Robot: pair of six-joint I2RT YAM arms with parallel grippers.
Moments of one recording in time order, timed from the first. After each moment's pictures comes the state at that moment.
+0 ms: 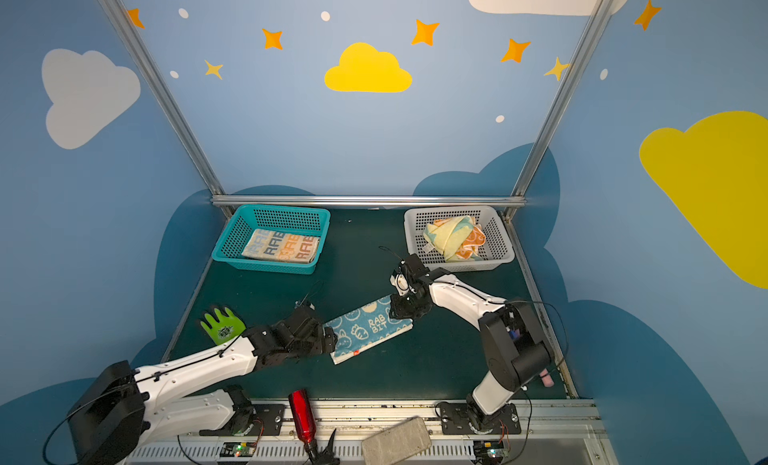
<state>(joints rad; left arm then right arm) -0.81 1.15 0.53 -0.45 -0.08 -0.93 0.58 1.66 1.02 -0.64 -0.36 0.31</state>
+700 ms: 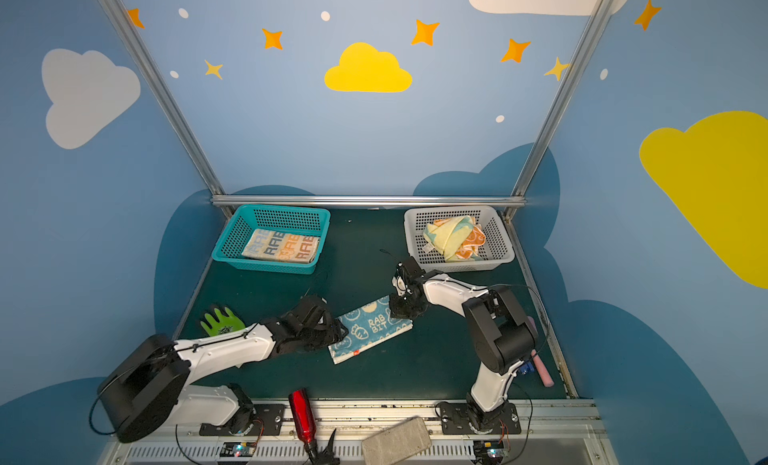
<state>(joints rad) -0.73 1.40 0.55 -0.13 0.16 -0.99 0.57 1.75 1.01 -0.53 -0.34 0.42</state>
